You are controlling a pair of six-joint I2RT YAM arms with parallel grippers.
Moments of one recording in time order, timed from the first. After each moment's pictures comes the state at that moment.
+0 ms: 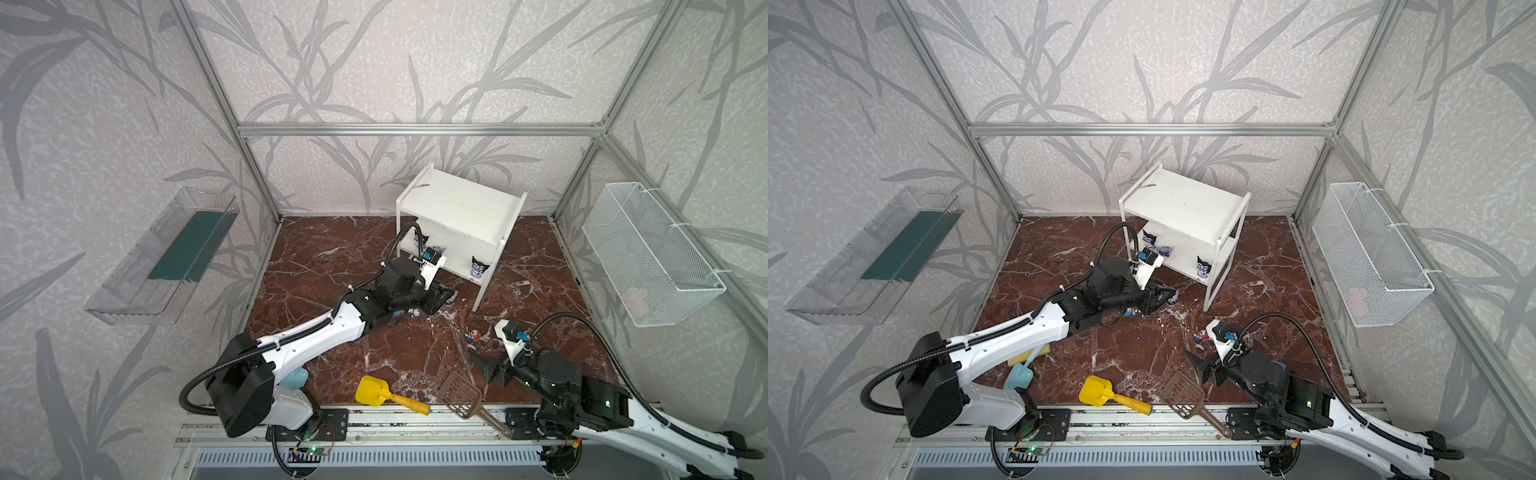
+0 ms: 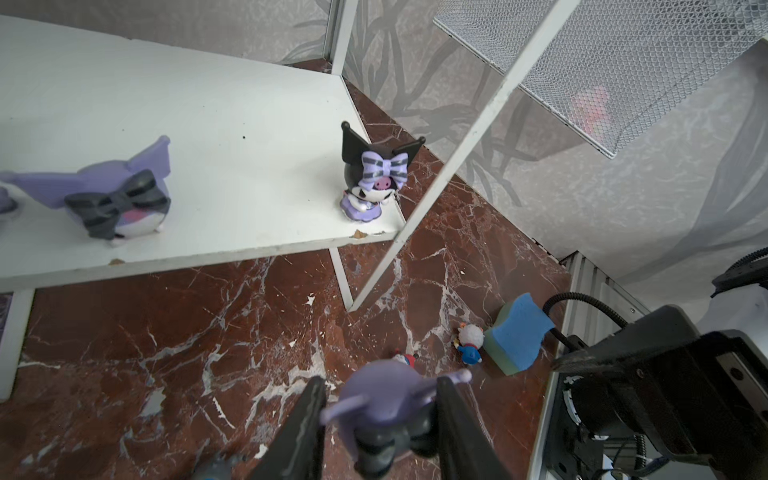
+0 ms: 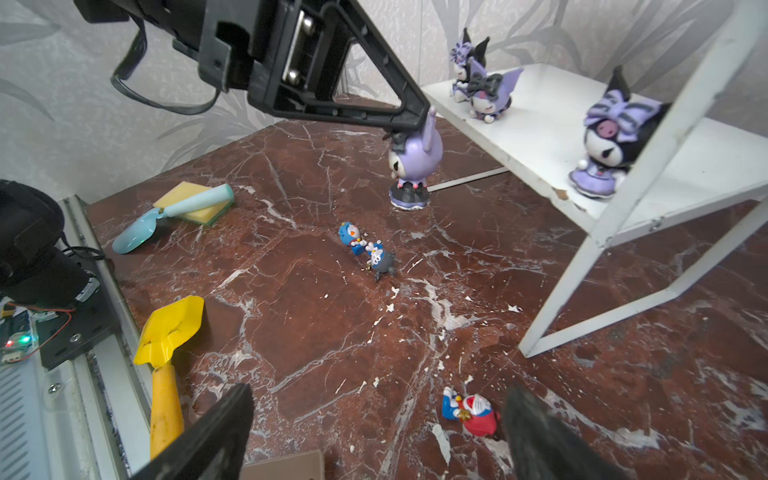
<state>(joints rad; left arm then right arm) -0.82 1.43 1.03 -0.03 0.23 -0.27 1.15 0.22 0.36 -0.48 0.39 0.22</state>
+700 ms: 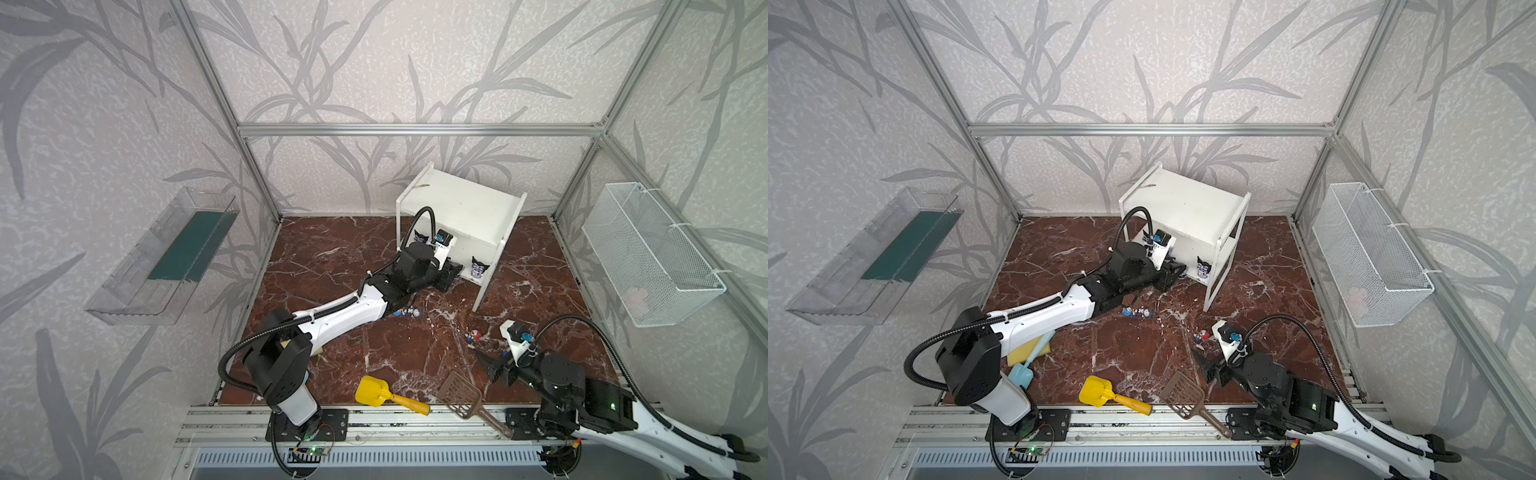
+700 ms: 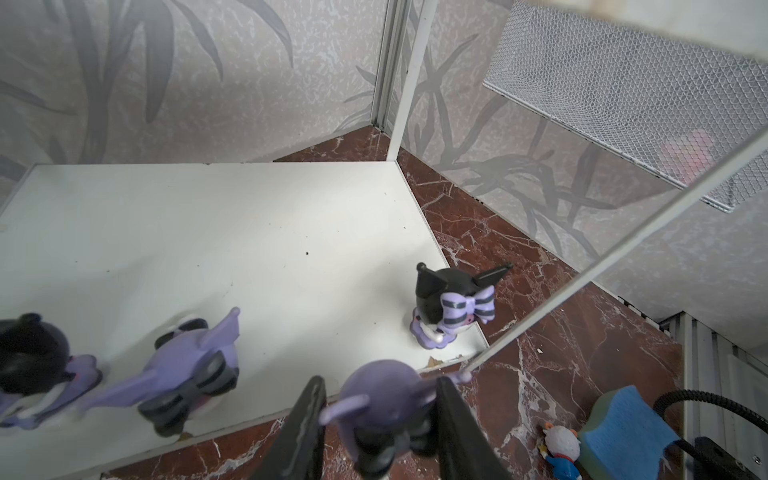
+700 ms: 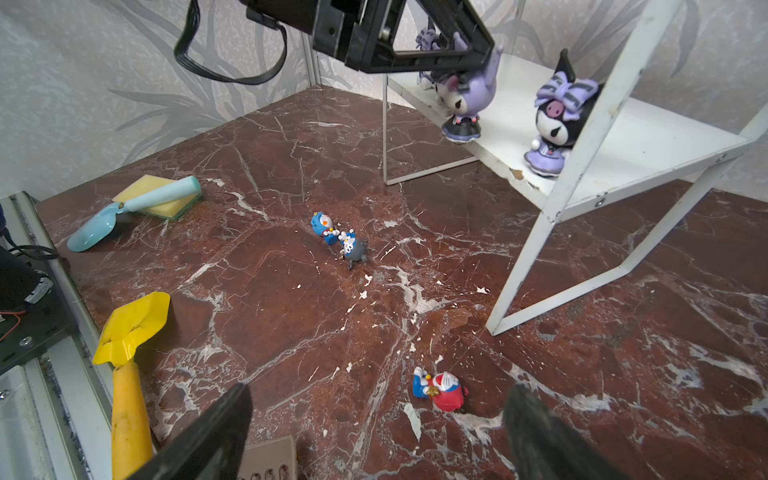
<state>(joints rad) -0.80 1.64 1.19 0.09 0.09 -0.17 1.15 0.18 0.36 -0.54 0.44 0.22</state>
